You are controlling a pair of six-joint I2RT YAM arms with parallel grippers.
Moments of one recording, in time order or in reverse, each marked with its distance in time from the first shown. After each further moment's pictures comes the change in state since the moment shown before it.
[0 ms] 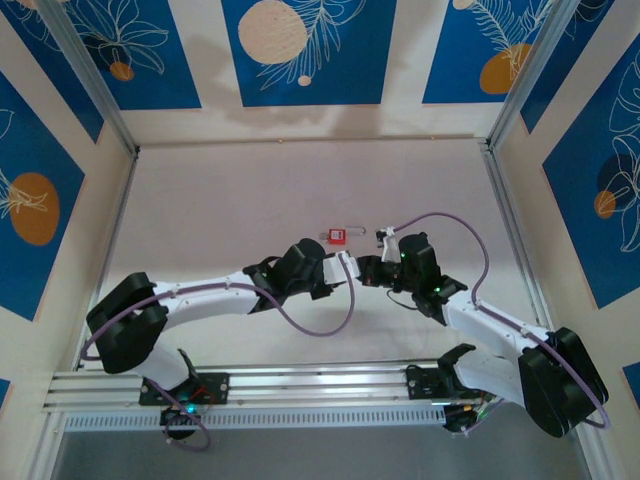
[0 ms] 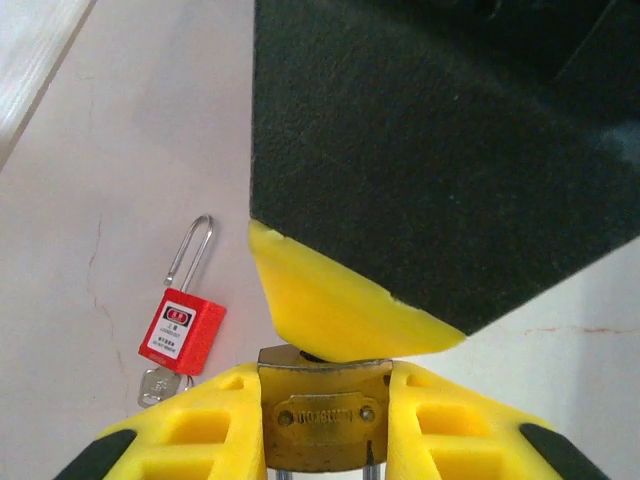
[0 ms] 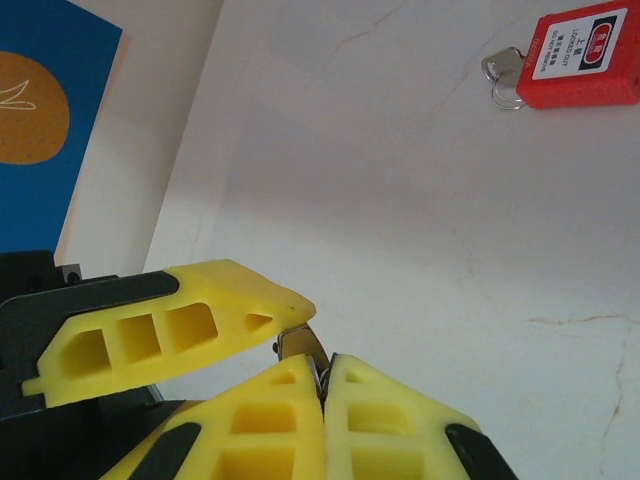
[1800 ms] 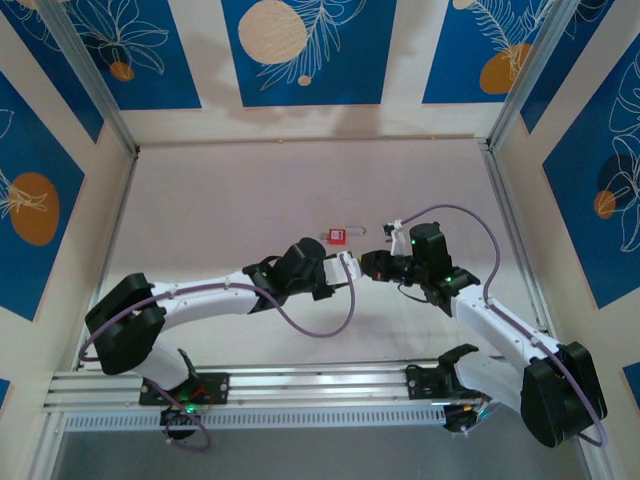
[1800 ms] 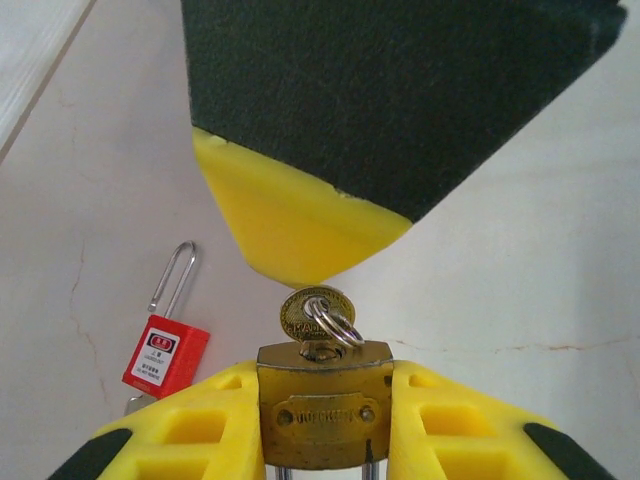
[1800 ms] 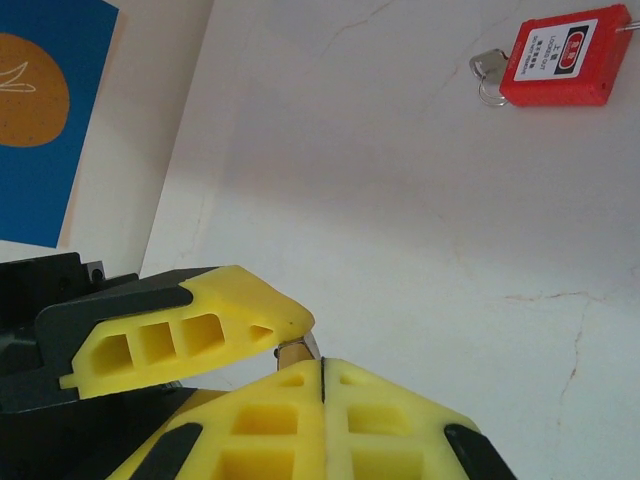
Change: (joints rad) left arm -0.005 -0.008 0.010 -0.009 0.049 0.000; right arm -0.105 -0.049 0.101 -0.245 -0.117 -0.098
